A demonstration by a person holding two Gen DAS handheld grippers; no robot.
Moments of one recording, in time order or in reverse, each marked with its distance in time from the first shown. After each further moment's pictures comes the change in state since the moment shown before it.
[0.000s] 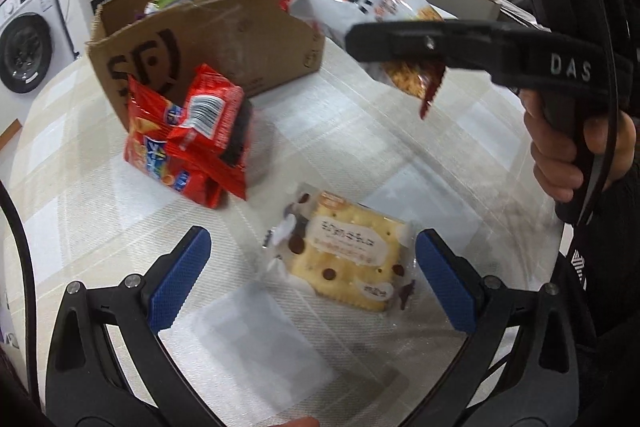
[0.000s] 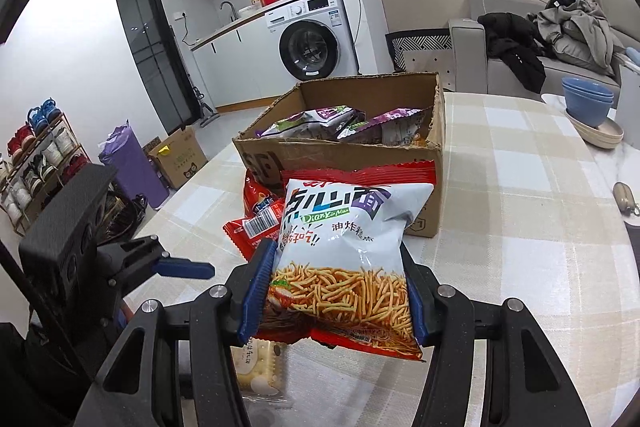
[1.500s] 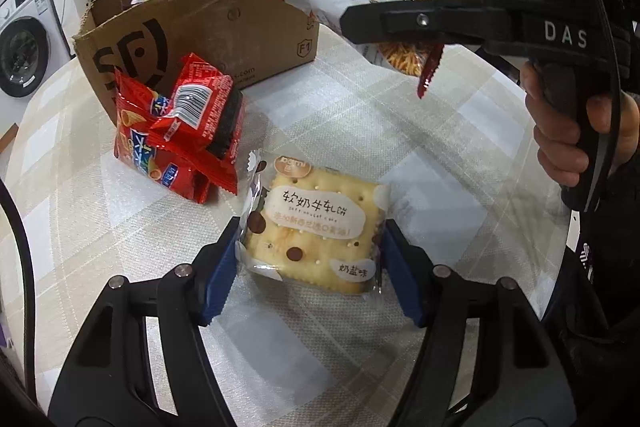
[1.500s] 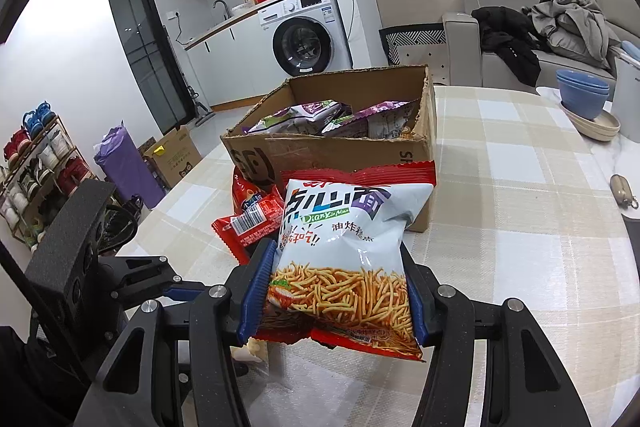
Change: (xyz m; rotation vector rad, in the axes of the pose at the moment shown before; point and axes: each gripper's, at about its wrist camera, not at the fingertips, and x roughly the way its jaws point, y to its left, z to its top) left arm 0.020 -0.002 0.002 0.003 0.006 0.005; right arm 0.002 -0.007 -0.001 0.017 0.012 -0.011
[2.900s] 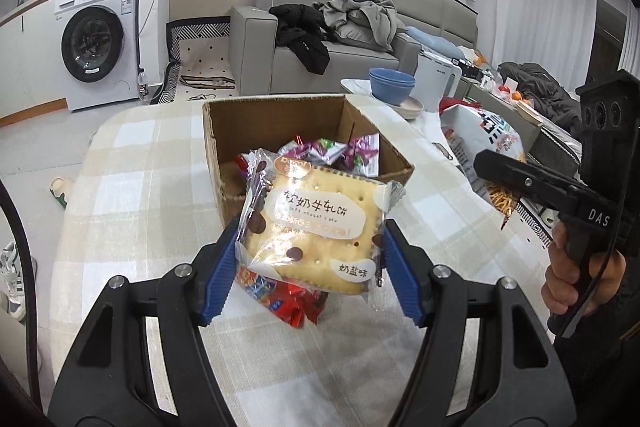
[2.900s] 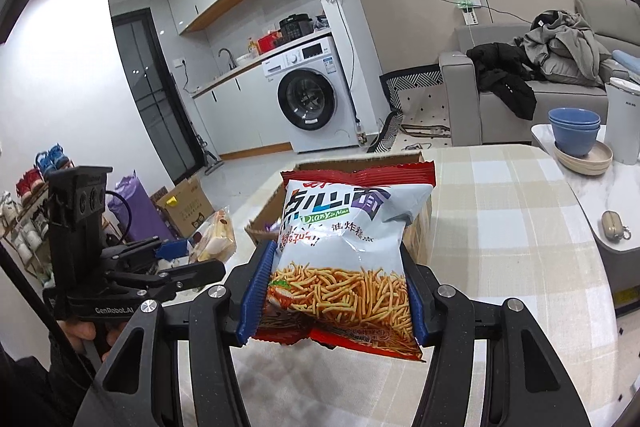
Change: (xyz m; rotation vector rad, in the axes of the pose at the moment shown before) left arm -0.146 0.101 0.075 -0.275 -0.309 0.104; right arm -0.055 -0.001 0.053 0.048 -0.180 0.037
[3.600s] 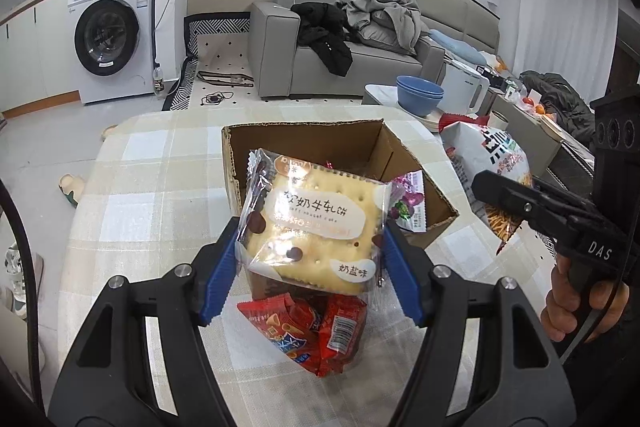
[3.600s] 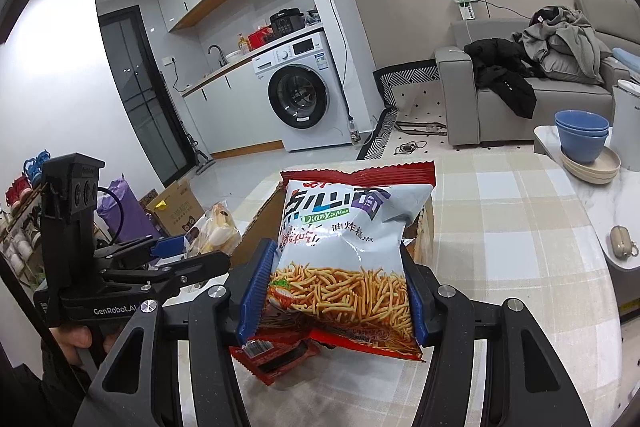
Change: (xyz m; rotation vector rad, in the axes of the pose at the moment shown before) left arm 0.052 0.006 0.053 -0.044 0.018 0.065; right arm 0.046 0.001 0.032 0.002 0.032 -0.028
